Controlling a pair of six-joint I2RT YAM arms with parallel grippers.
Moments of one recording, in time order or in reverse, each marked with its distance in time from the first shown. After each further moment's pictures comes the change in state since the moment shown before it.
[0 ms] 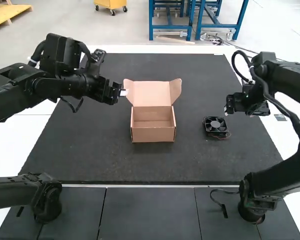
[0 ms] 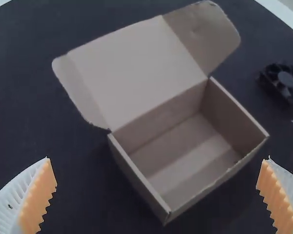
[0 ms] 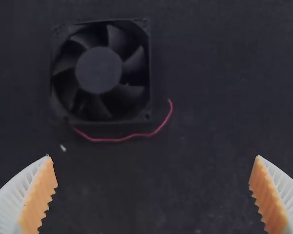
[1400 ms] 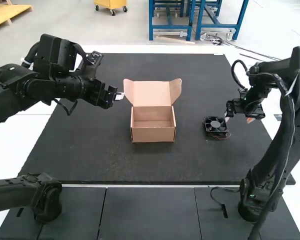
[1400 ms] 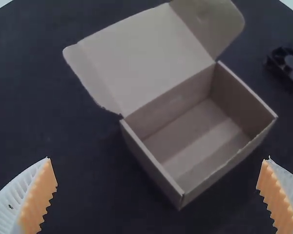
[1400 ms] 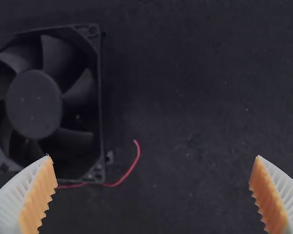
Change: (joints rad) left arm 0.000 -0.051 0.000 -0.062 -0.026 0.061; right arm -0.097 0.429 0.163 0.061 -0.057 -0.098
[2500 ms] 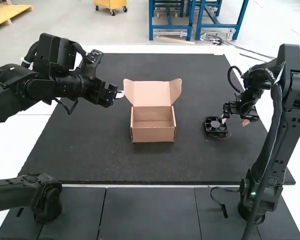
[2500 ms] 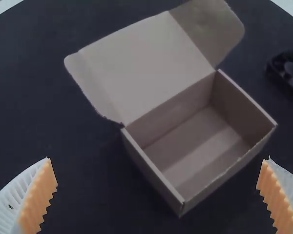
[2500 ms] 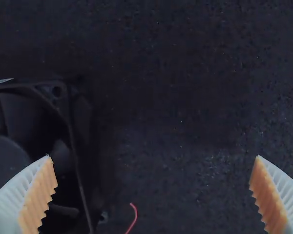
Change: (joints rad) left arm 0.000 0.000 0.000 0.025 0.000 0.000; right arm 0.000 0.216 0.127 0.000 -0.010 0.042
